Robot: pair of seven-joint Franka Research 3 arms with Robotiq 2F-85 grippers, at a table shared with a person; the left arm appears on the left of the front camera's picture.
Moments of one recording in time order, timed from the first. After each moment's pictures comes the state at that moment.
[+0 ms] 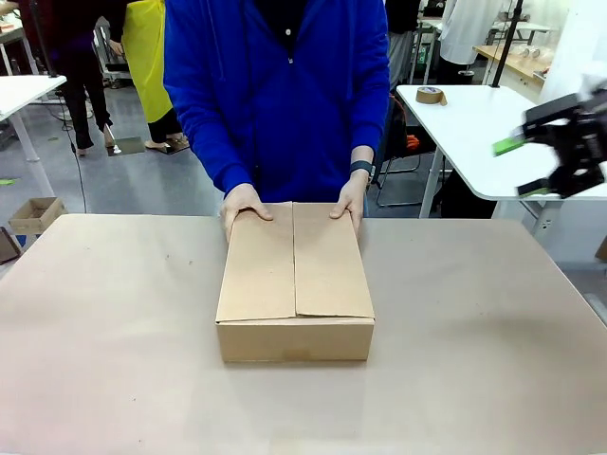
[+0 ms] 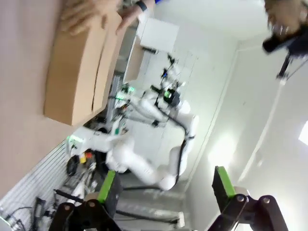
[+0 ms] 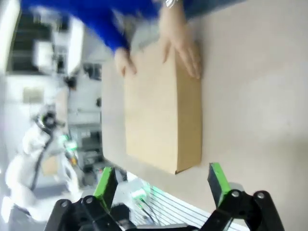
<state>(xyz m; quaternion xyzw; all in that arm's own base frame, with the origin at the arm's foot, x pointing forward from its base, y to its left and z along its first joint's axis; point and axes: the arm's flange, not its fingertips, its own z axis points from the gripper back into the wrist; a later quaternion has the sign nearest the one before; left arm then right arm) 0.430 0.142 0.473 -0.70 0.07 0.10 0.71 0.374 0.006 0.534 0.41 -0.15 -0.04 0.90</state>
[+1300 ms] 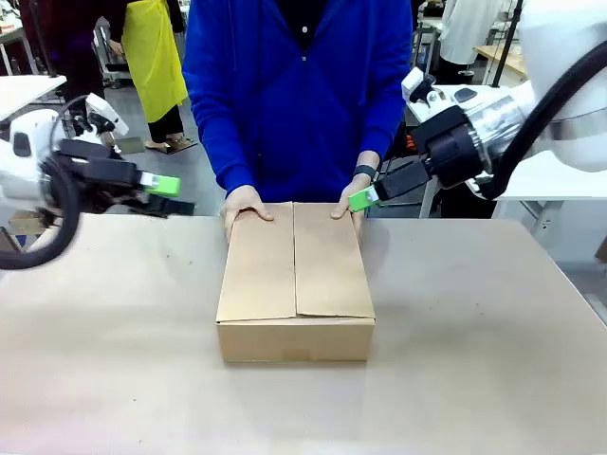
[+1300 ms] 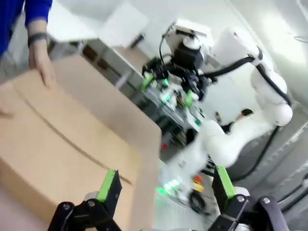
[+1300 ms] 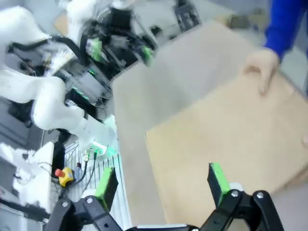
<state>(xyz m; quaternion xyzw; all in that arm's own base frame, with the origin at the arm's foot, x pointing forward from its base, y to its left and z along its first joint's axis) 0.396 -0.117 0.426 -0.62 -0.28 -0.31 0.66 0.396 0.195 0.478 0.44 -0.27 0.44 0.73</state>
